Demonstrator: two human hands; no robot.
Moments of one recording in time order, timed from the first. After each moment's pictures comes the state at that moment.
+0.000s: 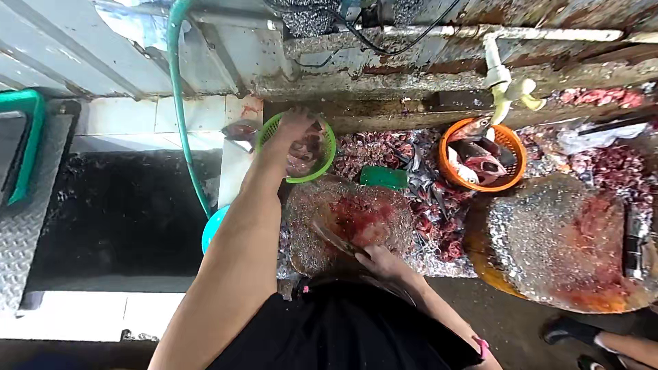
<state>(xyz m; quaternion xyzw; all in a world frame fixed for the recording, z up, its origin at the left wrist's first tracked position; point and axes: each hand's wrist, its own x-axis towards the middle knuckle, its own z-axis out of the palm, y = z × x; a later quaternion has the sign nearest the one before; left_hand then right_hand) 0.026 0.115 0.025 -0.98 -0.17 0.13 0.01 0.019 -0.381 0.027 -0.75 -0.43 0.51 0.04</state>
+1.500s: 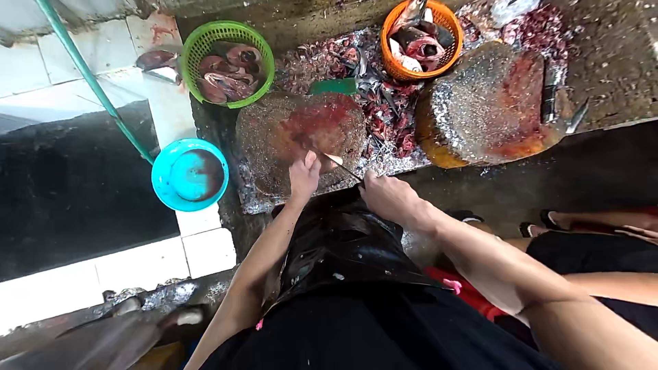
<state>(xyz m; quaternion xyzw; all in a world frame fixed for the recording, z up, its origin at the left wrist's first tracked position) -0.165 -0.341 0.025 -0.77 -0.39 -0.13 -0.50 -0.048 -0.506 0.156 -0.86 -0.36 0.34 -0.12</state>
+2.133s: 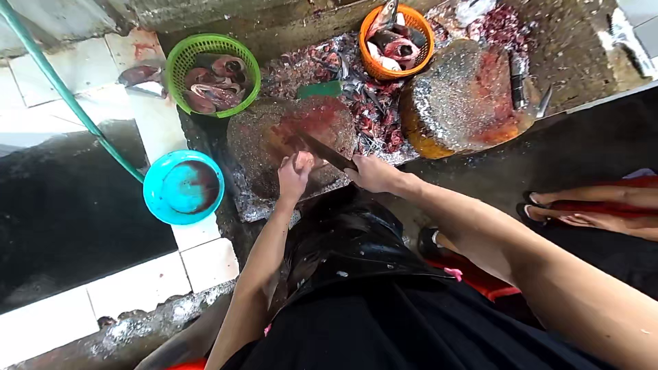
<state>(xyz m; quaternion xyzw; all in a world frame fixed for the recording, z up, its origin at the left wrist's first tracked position) -0.168 -0.307 -0.010 -0.81 -0.31 -0.19 -0.45 -0.009 -0.482 0.108 -0.85 -0.37 0.38 0.02</state>
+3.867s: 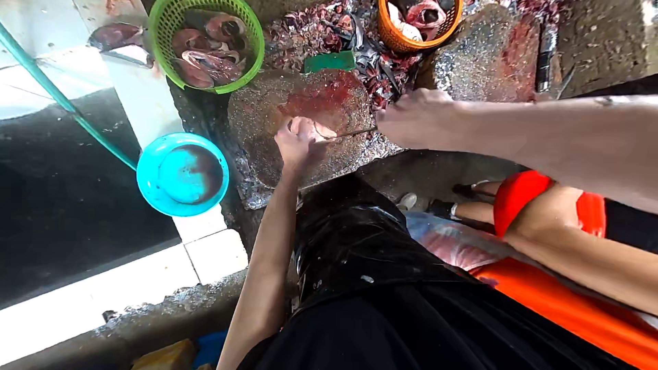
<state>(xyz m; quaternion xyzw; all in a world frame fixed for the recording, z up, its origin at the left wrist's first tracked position) -0.128 -0.255 -0.005 -0.76 -0.42 -0.16 -0.47 0.003 -0.404 0.228 -0.75 -0.49 0.27 -0.36</state>
